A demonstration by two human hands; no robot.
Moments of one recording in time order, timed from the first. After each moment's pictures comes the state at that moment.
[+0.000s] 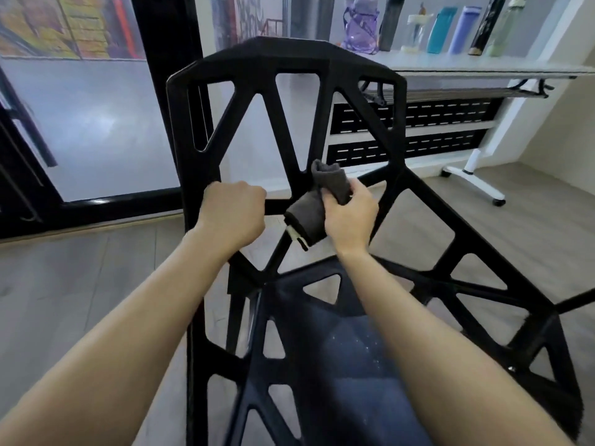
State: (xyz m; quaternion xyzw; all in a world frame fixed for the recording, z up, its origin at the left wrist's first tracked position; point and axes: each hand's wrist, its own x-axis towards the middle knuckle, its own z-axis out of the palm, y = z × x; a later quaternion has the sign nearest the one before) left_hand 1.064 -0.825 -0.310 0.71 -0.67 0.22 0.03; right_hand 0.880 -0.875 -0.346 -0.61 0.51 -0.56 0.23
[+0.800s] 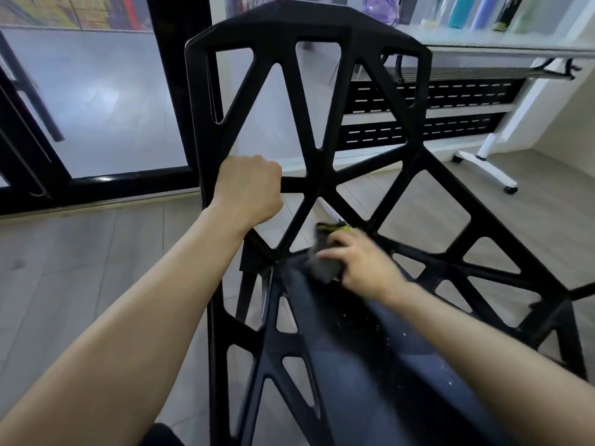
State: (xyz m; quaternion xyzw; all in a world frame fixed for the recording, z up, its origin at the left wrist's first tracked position) left_hand 1.068 -0.823 -0.317 0.70 -0.68 0.23 0.07; right_hand 0.813 -0.854 -0.434 -0.92 0.37 -0.13 0.05
